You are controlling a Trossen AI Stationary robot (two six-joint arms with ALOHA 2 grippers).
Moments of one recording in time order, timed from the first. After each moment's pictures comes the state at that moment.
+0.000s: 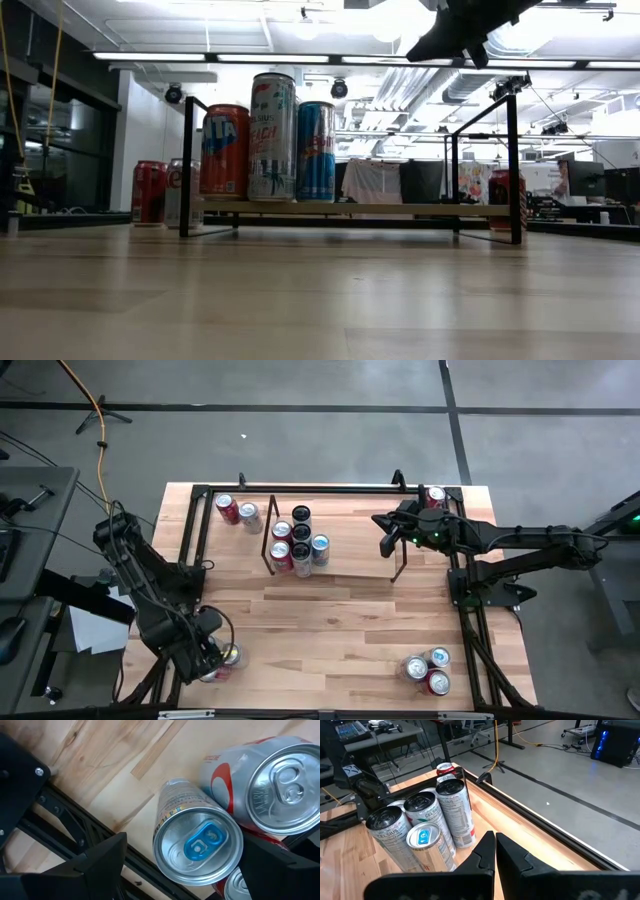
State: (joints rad) left arm -0.99 1.41 1.12 -1.27 -0.05 -1.73; right arm -0.10 1.00 0.82 -0.18 0.44 0.29
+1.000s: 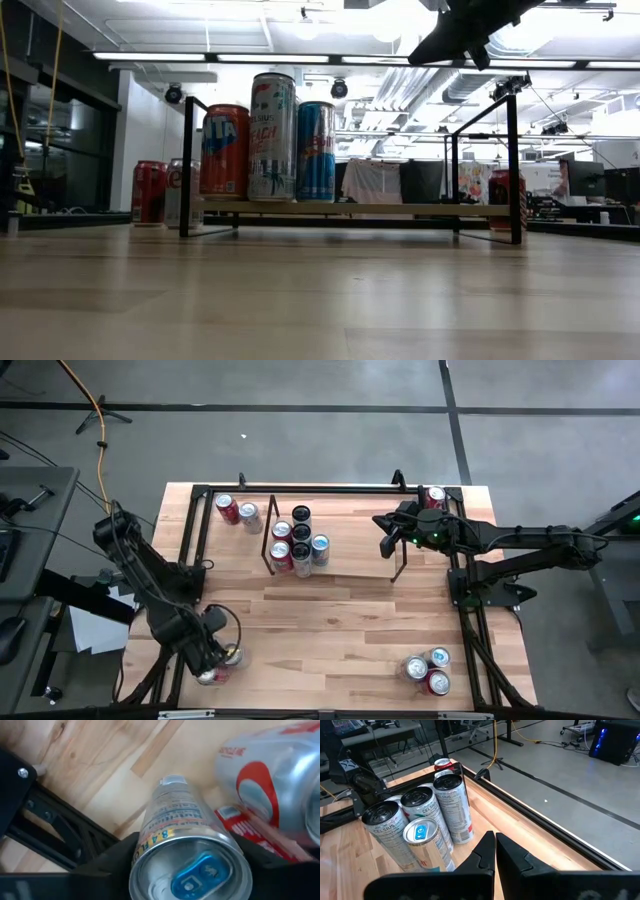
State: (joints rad) left arm -0.95 1.38 1.00 -1.16 0.02 -1.65; right arm -0.10 1.00 0.82 -0.20 0.44 0.29
